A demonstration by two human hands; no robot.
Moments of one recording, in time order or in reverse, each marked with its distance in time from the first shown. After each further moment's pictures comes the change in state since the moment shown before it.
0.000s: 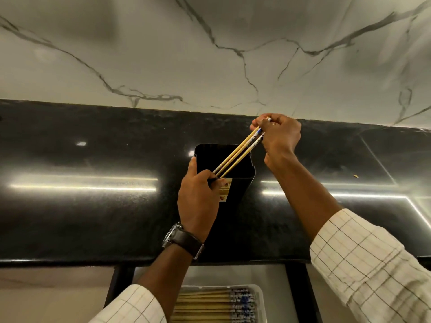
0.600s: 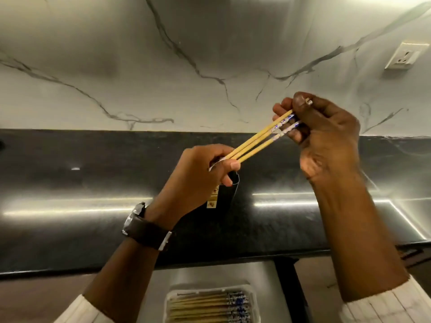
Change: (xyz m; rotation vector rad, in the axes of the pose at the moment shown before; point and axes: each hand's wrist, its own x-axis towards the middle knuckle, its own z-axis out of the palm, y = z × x) left_hand -0.003 0.096 -0.098 -0.250 -0.309 0.532; right_hand -0.086 -0.121 -0.120 0.519 -0.231 -0.145
